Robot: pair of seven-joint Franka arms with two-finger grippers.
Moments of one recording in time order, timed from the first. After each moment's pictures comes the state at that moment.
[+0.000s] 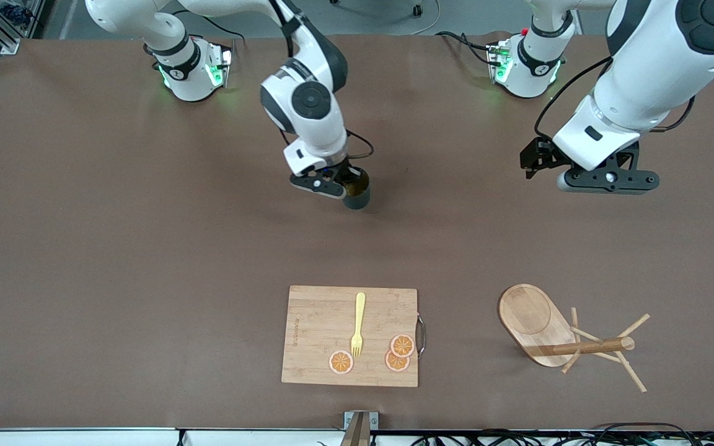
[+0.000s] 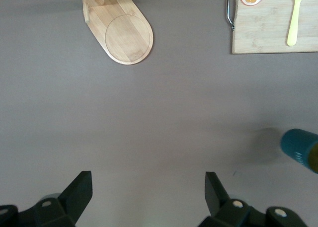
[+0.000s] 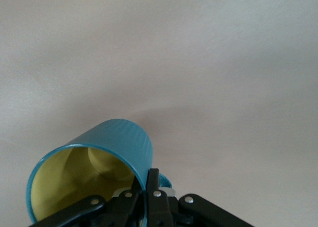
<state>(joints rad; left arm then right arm) -0.06 0.06 -0.29 -1.62 0.03 1.66 -0.30 0.89 0.46 -0.05 -1.82 0.12 2.31 1.11</state>
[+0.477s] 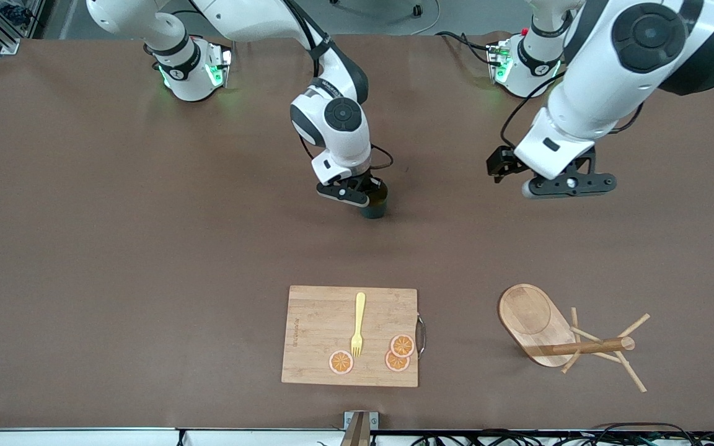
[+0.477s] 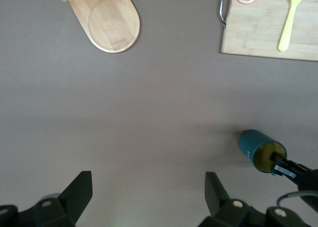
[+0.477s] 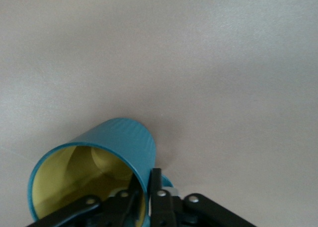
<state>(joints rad) -0.06 0.11 -0.39 -1.62 0.03 1.68 -0.49 0.92 0.59 -0.05 -1.75 0.10 2.39 1.13</state>
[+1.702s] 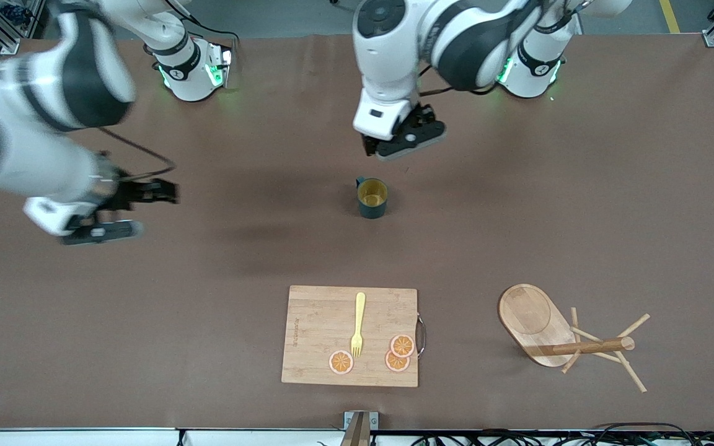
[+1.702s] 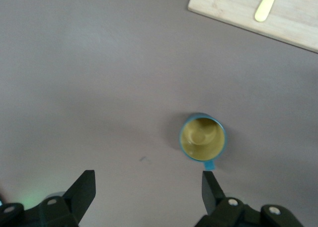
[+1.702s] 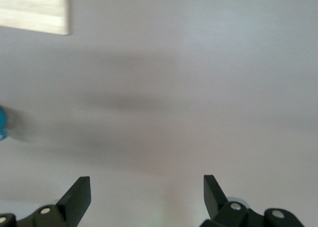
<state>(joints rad) -0.48 0.31 -0.47 -1.63 0.27 1.78 -1.35 0.18 0.20 -0.10 -1.58 0.08 1.57 -0.03</state>
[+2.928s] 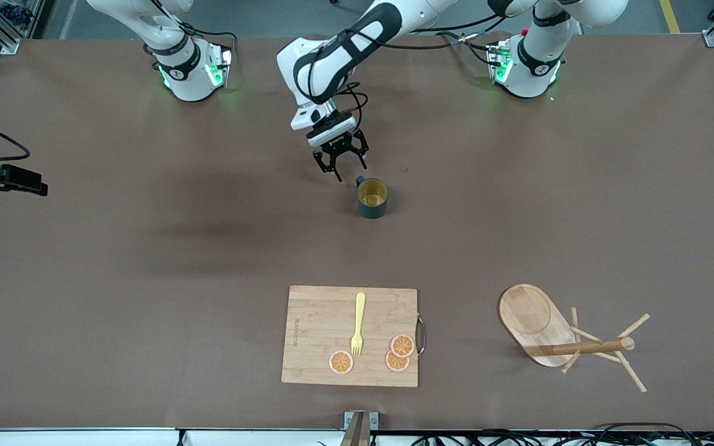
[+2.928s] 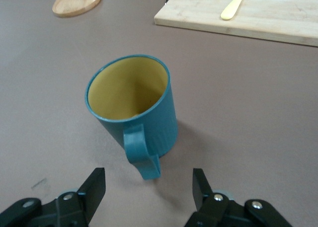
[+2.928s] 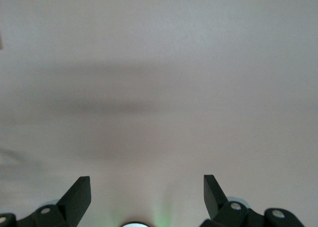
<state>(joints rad) -1.01 0.79 -0.31 -1.56 1.02 1.81 -2.17 -0.03 0.20 -0.09 -1.40 -0.02 1.42 -0.14</state>
